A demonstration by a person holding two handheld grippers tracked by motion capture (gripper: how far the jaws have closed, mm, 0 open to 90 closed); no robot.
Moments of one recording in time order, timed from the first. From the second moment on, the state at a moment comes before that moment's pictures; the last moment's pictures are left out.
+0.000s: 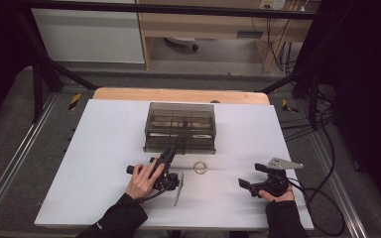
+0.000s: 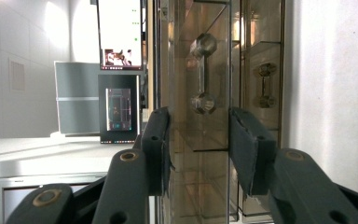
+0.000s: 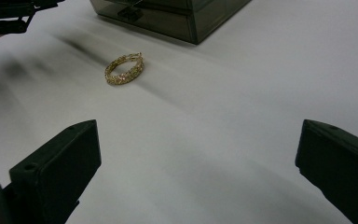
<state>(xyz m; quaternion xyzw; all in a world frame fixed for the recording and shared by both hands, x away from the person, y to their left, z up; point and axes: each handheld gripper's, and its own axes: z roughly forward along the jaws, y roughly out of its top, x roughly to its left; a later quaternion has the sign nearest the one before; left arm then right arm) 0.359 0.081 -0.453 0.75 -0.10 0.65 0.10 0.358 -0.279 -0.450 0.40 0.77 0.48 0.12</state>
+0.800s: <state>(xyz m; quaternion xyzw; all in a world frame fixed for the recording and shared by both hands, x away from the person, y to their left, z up) 0.355 0.079 -0.456 0.75 -0.10 0.65 0.09 0.358 -0.279 -0.450 0.40 0.77 0.48 0.12</state>
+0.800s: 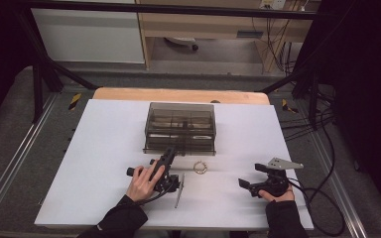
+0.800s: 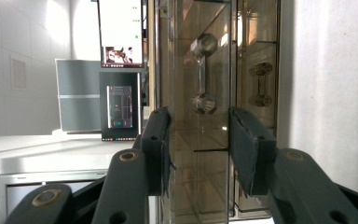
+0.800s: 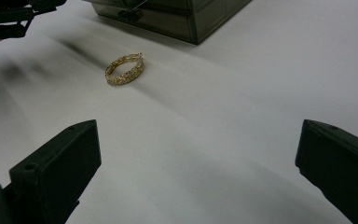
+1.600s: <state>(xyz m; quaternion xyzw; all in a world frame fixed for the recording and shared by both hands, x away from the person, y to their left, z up) 0.355 0.081 -0.438 0.80 -0.07 0.58 0.13 0.358 -0.278 -0.450 0.40 0.77 0.48 0.12</state>
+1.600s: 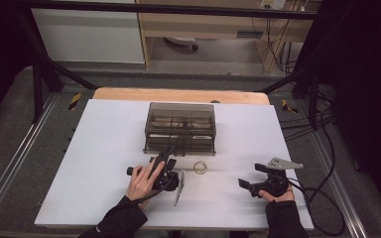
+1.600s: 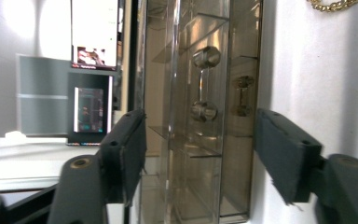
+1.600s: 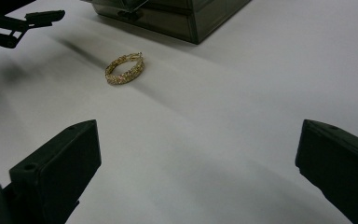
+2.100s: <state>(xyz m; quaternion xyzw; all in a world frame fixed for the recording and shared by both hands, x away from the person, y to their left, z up) 0.358 0.097 -0.414 0.83 0.00 0.52 0.19 0.358 -0.278 -0.450 0.40 0.77 0.48 0.12</state>
